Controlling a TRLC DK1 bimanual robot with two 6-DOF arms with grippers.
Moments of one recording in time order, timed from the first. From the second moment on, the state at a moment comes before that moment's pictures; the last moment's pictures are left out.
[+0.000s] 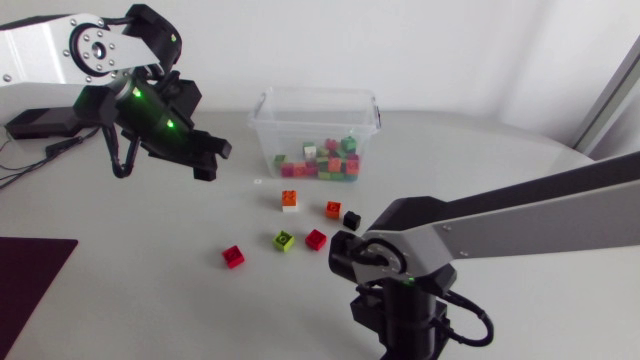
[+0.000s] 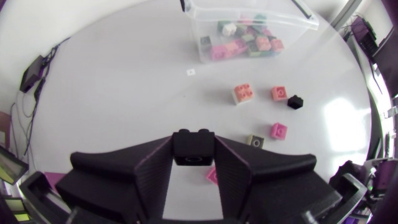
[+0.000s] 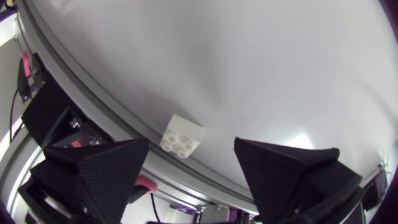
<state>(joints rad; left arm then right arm) -0.26 1.65 1.41 -0.85 -0.01 0.02 0.85 1.81 0.92 -1.11 -0.24 0.06</state>
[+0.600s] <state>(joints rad) -0.30 1.65 1.50 -0.53 0.00 -0.06 0.93 1.90 0.92 -1.11 -0.20 0.09</state>
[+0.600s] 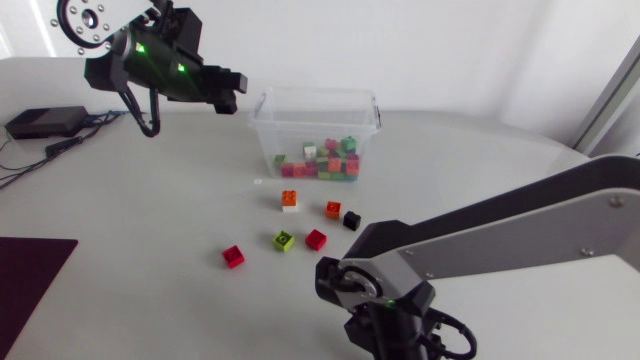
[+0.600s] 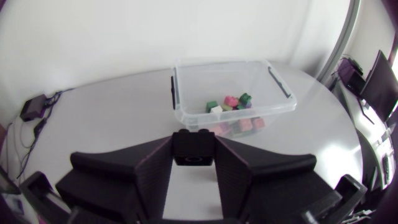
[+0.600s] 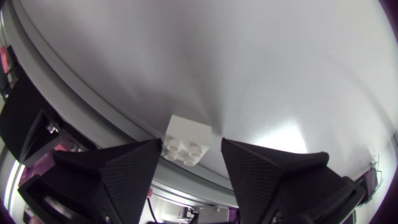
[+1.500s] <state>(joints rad) -0.39 1.97 1.70 -0.25 0.00 -0.08 0.63 1.55 1.15 -1.06 -0.14 0.04</state>
